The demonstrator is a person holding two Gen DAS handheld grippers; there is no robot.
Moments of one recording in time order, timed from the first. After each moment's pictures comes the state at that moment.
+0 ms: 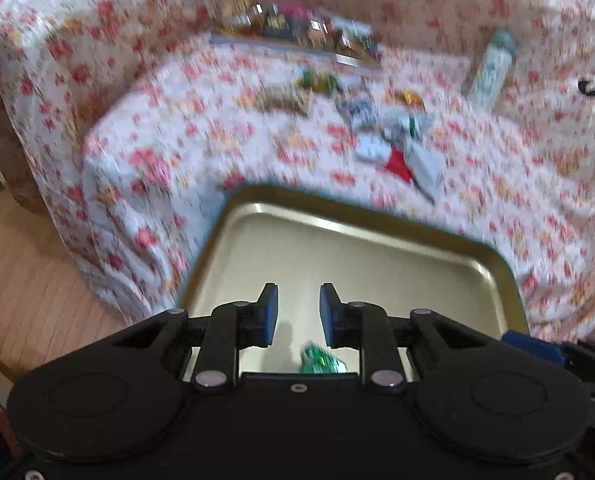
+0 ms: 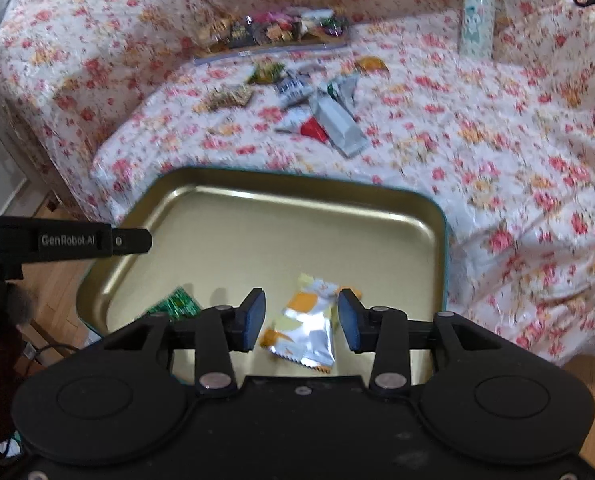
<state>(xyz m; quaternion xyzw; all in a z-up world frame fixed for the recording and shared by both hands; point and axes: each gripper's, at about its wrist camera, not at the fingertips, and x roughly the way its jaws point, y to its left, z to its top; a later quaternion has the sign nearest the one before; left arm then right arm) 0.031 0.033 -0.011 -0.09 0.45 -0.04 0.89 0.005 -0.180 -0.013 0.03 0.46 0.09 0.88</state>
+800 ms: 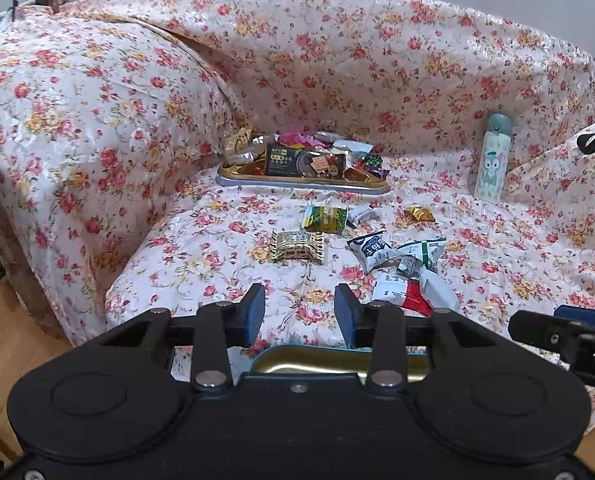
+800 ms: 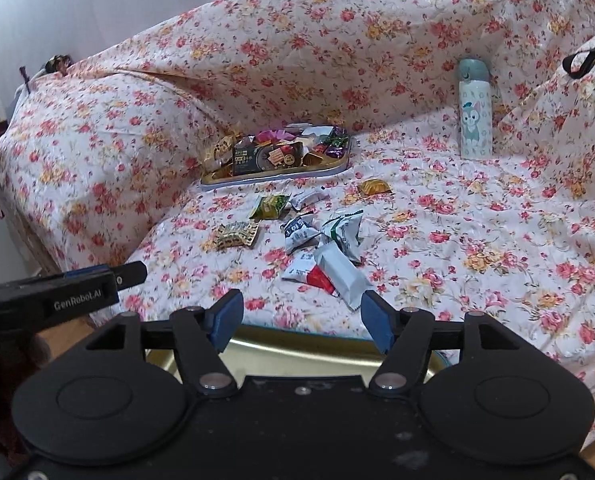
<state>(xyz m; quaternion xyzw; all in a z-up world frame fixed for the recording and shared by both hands) 0.070 0.032 0.026 -0.02 0.31 -0.03 0.95 0.065 -0.194 0.027 0.09 0.34 0.09 0.93</state>
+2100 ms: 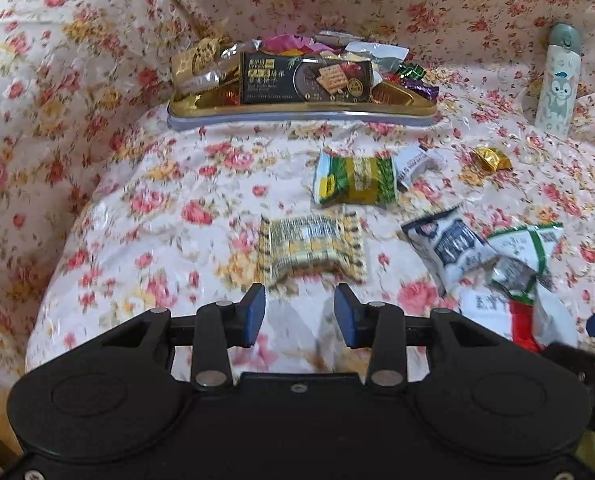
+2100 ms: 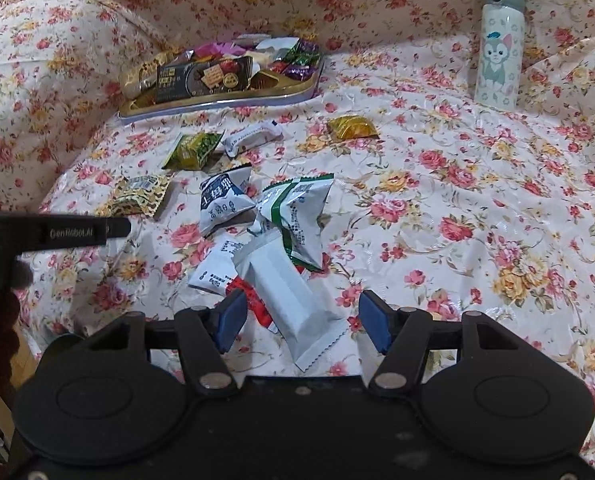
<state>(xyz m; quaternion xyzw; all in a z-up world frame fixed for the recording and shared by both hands) 0.238 0.028 -0.049 0.02 0.43 -0.04 0.90 0.212 -0.183 -0.060 0.03 0.46 0.06 0.89</state>
